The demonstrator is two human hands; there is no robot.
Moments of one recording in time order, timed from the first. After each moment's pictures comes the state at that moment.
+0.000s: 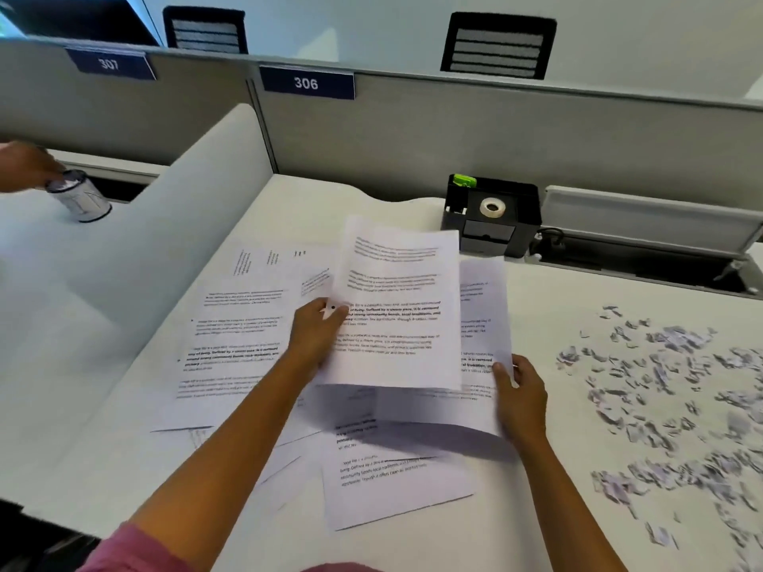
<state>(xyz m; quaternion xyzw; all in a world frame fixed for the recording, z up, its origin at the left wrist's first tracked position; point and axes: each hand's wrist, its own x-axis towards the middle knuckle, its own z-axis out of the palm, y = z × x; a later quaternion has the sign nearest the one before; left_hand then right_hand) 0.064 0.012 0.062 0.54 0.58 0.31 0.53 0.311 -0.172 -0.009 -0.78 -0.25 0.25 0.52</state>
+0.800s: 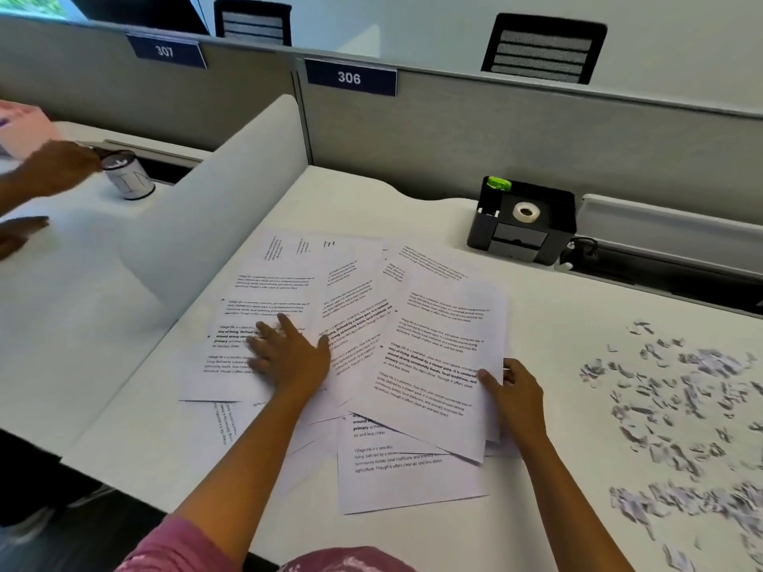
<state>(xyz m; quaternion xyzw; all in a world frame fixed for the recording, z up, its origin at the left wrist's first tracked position) 0.008 -0.001 0.000 0.58 0.79 0.05 0.20 0.292 -0.157 -0.001 -0.79 -0.33 0.29 0.43</state>
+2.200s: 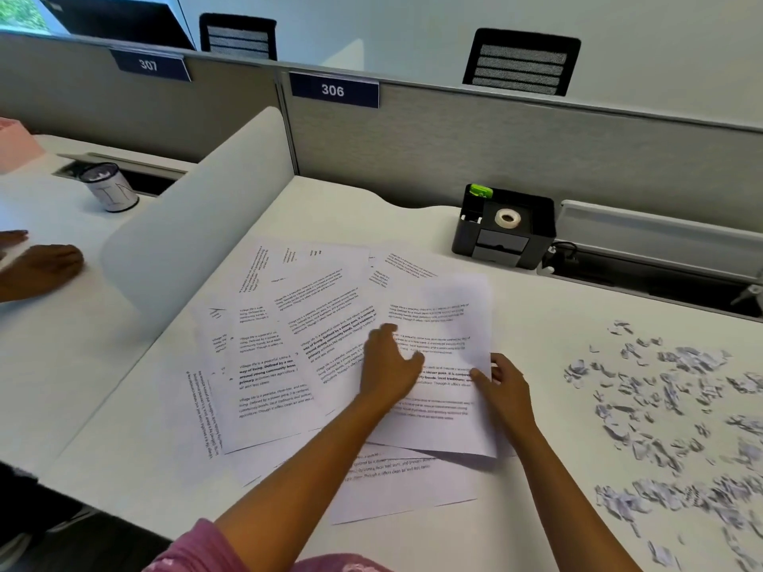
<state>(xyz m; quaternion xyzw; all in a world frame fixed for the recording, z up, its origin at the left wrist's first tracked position) 0.129 -0.060 0.038 0.67 0.58 0.22 0.41 0.308 -0.150 -0.007 -0.76 -0.35 0.33 0.45</state>
